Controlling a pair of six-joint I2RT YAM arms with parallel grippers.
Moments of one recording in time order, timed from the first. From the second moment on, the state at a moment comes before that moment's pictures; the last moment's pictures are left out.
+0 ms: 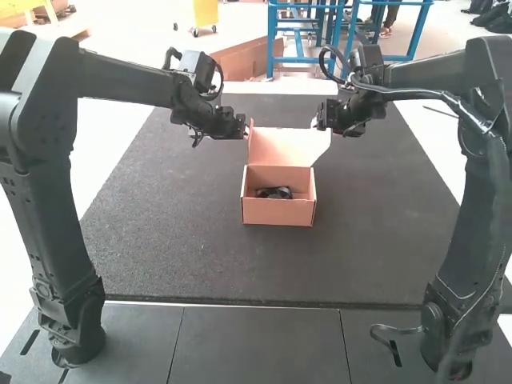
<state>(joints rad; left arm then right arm) -0.38 1.78 1.33 -0.32 0.08 -0.19 0.29 1.82 1.39 -0.38 -0.18 0.19</state>
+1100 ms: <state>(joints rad) -0.38 1.78 1.33 -0.35 0.08 -0.19 0.29 1.82 1.39 -0.37 -0.19 0.21</state>
